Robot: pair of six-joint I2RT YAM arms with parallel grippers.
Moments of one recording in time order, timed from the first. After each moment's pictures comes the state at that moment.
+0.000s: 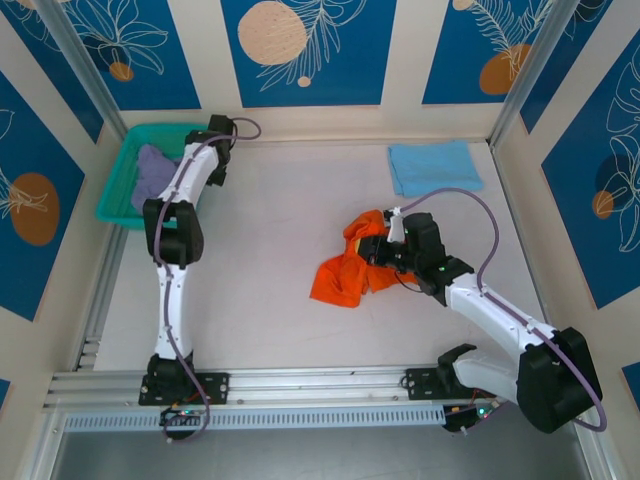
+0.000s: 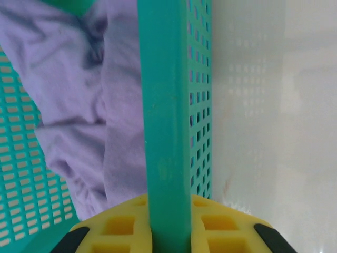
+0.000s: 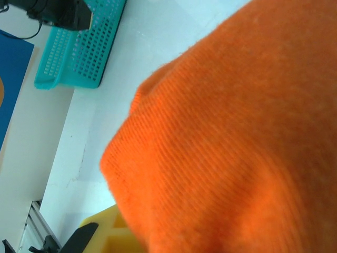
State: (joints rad) left arm -0.13 2.47 2.37 -1.11 -0.57 0.13; right arm 0.44 1.11 0.62 -0.08 -0.38 0.65
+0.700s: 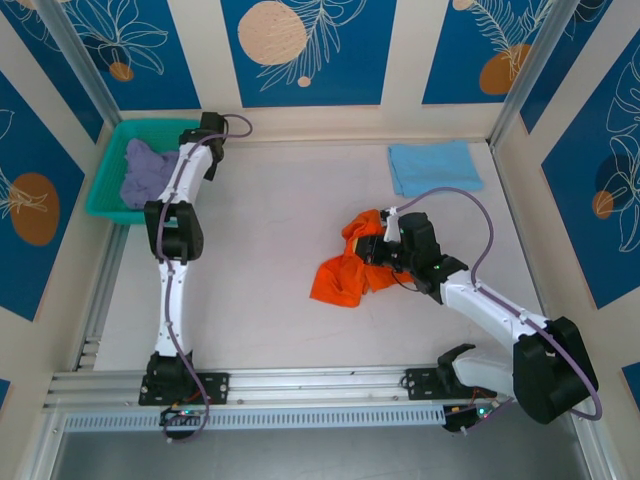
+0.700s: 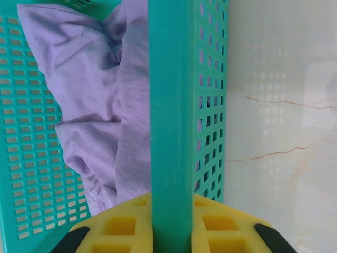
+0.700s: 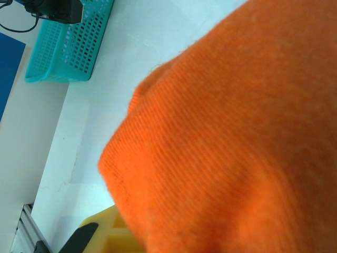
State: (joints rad) left arm -0.08 2.57 2.50 -1.09 -0.67 0.19; right arm 0.45 1.16 0.61 -0.03 -0.36 0.65
